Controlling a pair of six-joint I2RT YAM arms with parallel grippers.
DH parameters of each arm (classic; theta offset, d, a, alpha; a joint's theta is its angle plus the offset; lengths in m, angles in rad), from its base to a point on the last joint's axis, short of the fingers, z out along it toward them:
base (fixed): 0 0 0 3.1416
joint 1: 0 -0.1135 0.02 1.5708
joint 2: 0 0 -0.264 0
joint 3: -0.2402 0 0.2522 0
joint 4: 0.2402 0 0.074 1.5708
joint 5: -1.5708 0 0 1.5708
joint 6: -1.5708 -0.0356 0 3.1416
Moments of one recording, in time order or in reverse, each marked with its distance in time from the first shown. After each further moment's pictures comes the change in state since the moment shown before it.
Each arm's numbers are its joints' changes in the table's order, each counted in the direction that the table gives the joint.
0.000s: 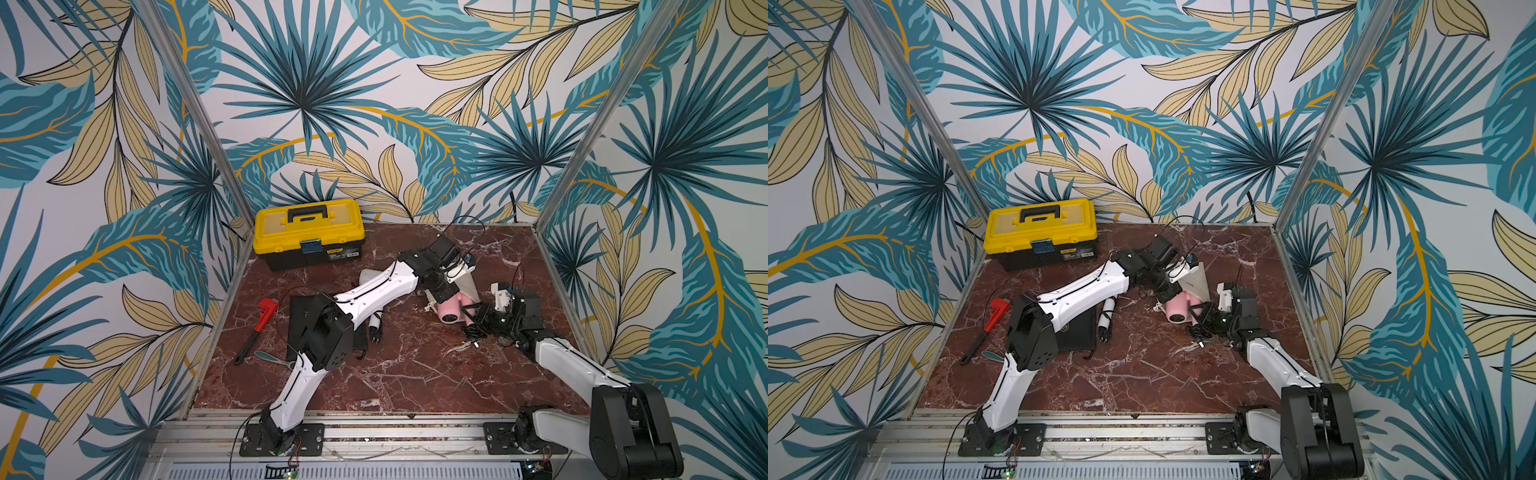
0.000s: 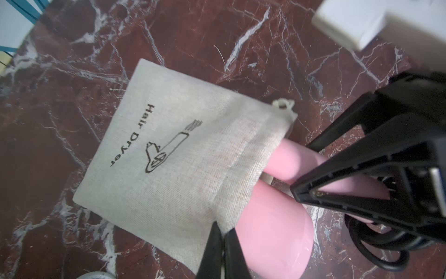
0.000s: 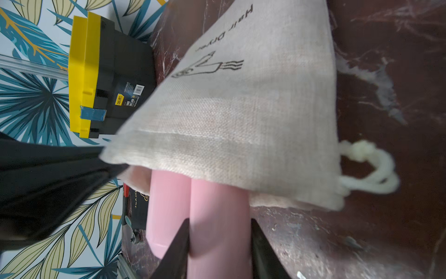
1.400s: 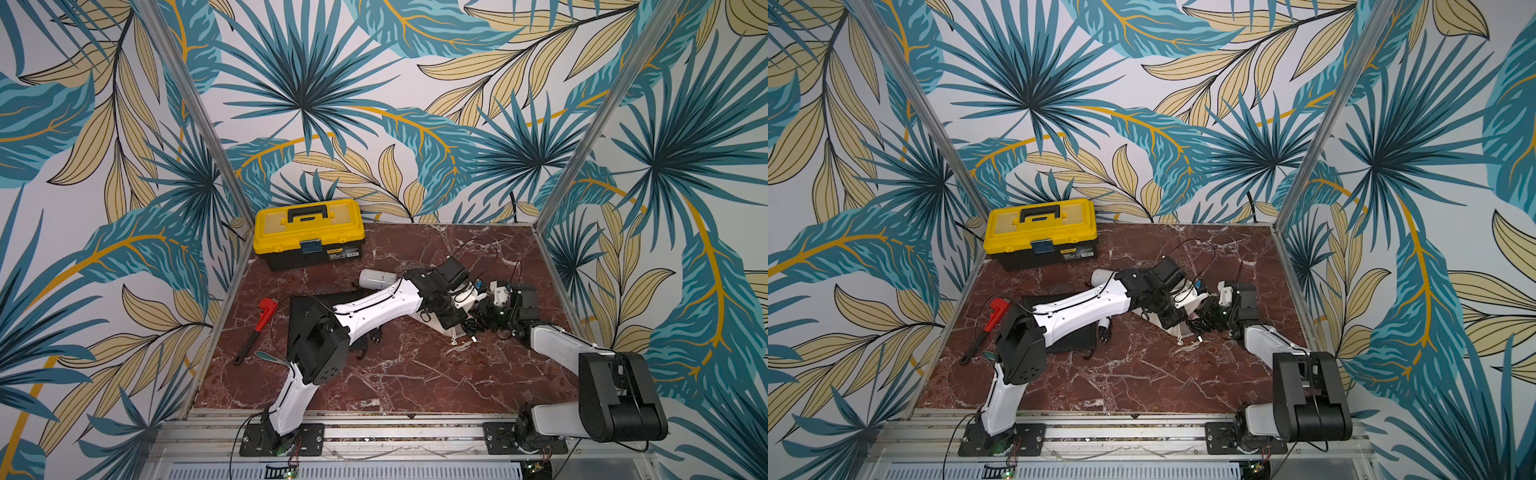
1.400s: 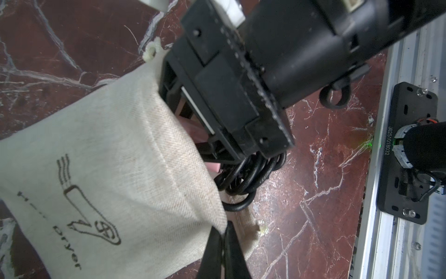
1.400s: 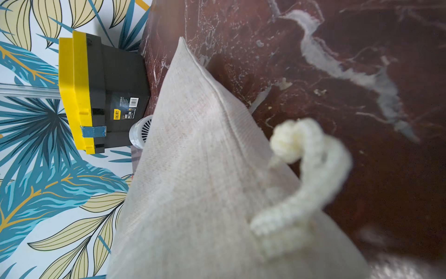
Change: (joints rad) left arm 0.102 -0.120 0.195 -0.055 -0.110 0.037; right arm 0.043 0.185 -0.064 -0.055 0.063 -0.076
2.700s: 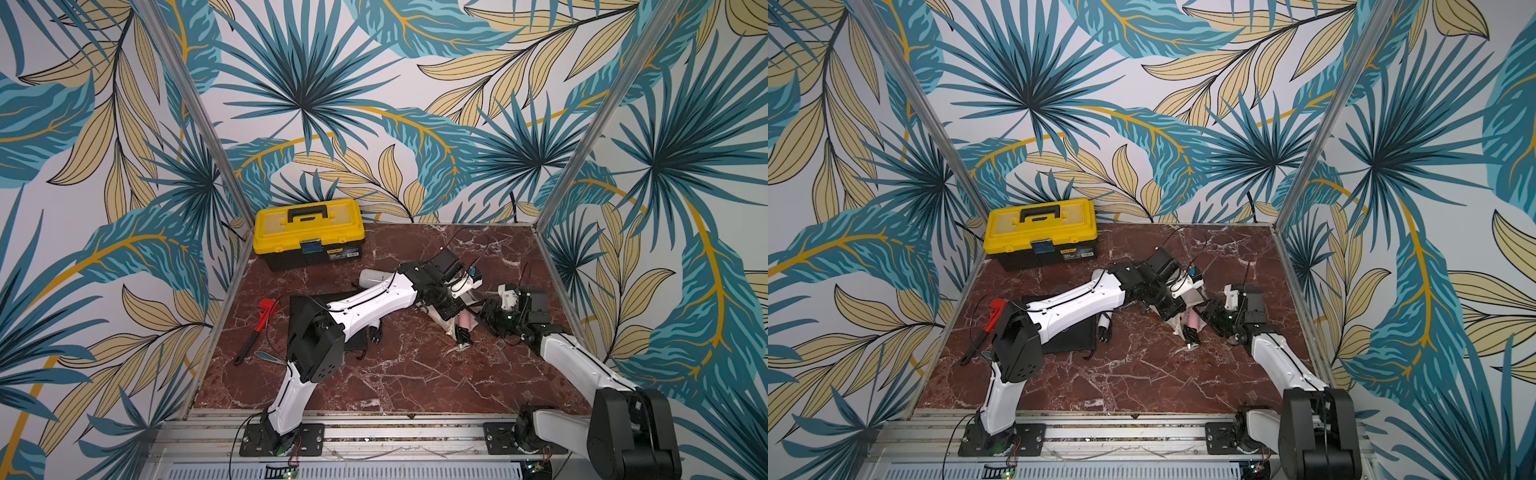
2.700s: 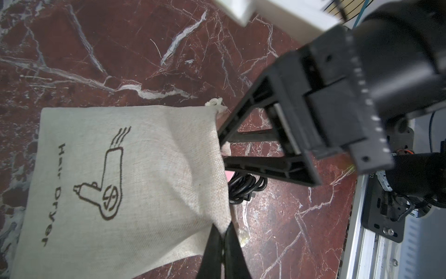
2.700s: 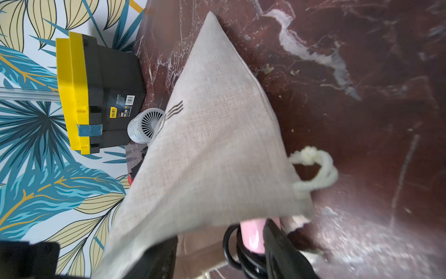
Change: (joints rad) left arm -0.044 -0.010 -0.019 -0.018 -0.031 0.085; right arm 0.020 -0.230 -0.004 0.287 -0.054 0.050
